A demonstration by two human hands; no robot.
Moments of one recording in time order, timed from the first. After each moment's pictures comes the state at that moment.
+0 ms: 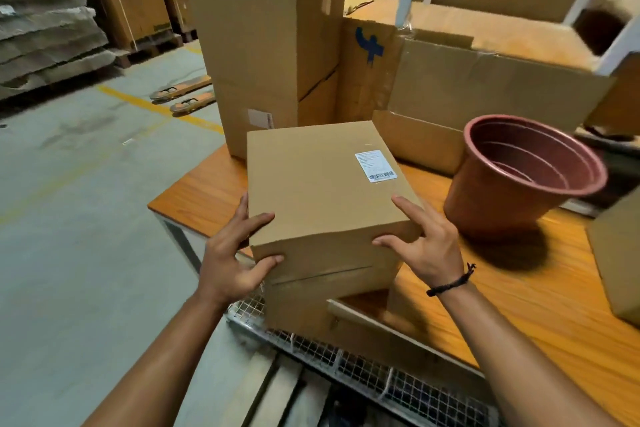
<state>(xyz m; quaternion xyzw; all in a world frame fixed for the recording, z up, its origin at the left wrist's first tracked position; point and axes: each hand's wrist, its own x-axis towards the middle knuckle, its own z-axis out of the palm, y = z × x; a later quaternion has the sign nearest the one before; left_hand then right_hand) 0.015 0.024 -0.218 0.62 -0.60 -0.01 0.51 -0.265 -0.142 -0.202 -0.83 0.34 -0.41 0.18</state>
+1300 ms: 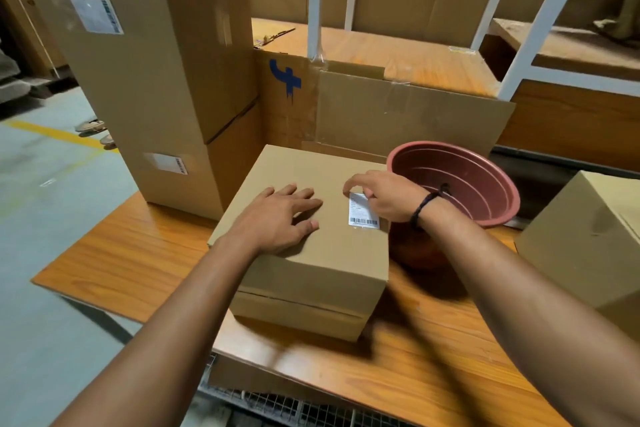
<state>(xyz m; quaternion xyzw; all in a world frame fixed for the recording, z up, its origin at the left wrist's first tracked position) -0.079 -0.209 -0.134 0.65 -0.75 -0.09 0.08 -0.294 -0.322 -0.101 -0.92 0.38 0.00 0.10</state>
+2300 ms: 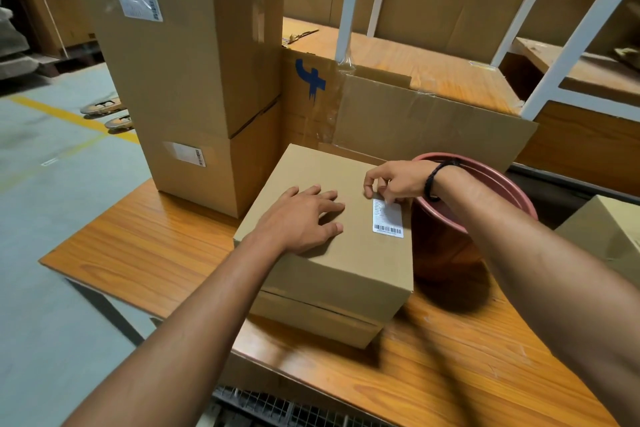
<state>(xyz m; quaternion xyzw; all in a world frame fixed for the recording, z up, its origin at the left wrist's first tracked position) -0.078 -0.207 -0.131 0.65 -0.74 -0.11 0.11 -0.257 -0.348 -0.062 -0.87 0.41 0.16 0.24</state>
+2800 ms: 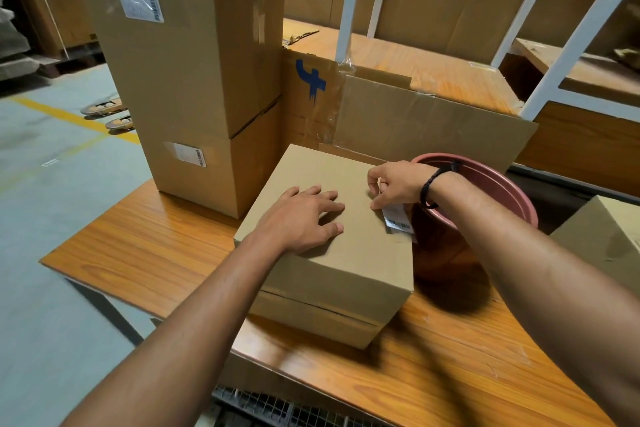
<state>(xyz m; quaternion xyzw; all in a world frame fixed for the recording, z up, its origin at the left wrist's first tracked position) -0.078 -0.209 -0.133 0.65 -0.74 -0.11 0.11 -0.254 -0.338 -0.067 -0.88 0.44 0.14 0.13</state>
